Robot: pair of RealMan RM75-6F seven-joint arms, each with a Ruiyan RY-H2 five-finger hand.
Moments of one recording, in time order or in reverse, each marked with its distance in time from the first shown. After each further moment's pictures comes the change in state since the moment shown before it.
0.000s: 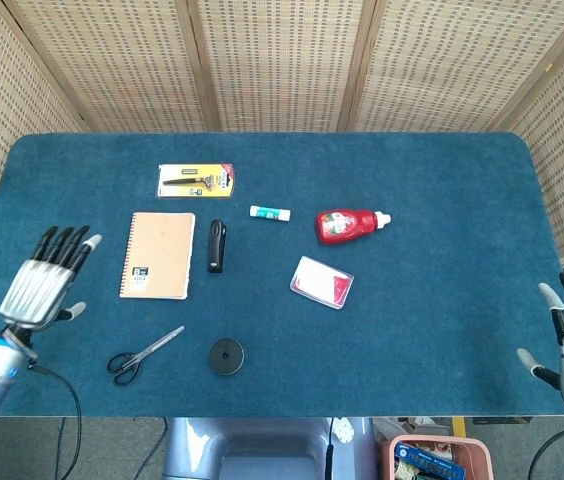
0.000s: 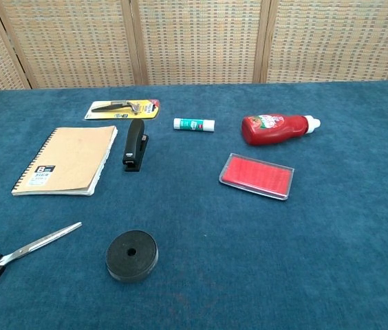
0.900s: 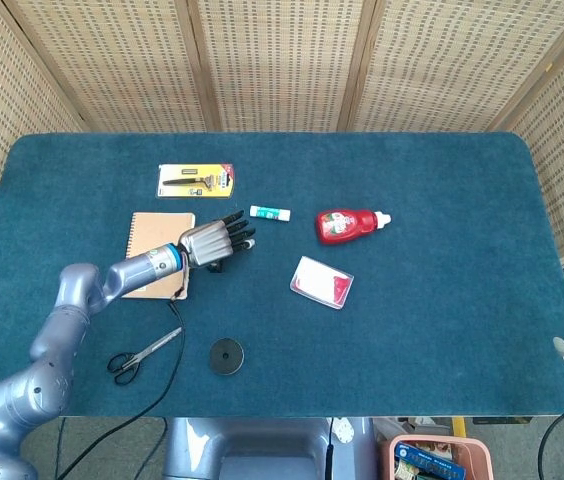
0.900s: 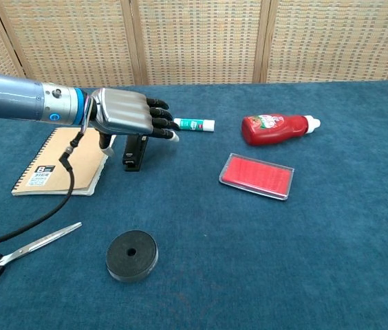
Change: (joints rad) left arm -0.718 -0.744 0.428 1.436 0.593 -0.220 -0.725; right arm 0.010 -0.028 0.082 0.050 0.198 -0.048 -0.051
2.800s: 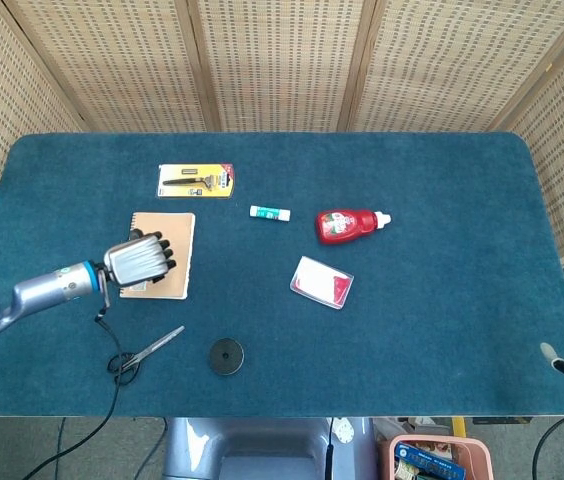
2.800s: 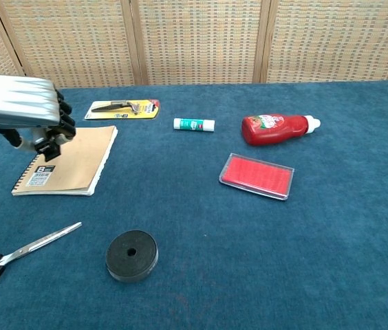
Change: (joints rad) left arm 0.269 0.251 0.115 -0.064 -0.078 0.469 0.021; right arm -0.006 0.004 -0.043 -0.037 -0.072 0.025 -0.023
